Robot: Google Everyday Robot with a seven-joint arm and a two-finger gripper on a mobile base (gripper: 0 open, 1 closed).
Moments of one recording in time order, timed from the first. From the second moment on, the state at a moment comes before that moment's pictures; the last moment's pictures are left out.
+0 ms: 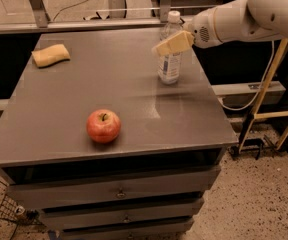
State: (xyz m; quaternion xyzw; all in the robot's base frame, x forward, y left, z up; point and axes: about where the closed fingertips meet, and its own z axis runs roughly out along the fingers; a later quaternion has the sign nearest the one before) arm 0.698 -0.081 0.942 -0.39 0.76 0.22 0.46
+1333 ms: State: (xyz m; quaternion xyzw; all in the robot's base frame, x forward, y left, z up) arm 0.695 -0.103 0.950 -0.46 0.74 0.16 0.47
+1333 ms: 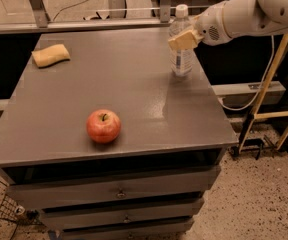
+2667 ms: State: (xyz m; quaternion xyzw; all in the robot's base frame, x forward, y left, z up) arm 0.676 -0.073 0.931 -0.74 0.60 0.06 0.30
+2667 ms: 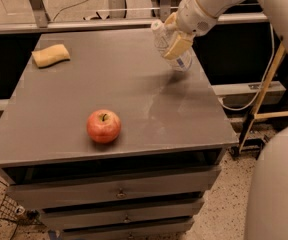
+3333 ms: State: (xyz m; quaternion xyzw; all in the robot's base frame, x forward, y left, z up) arm 0.668 -0.039 0.905 -0.84 0.51 0.02 0.19
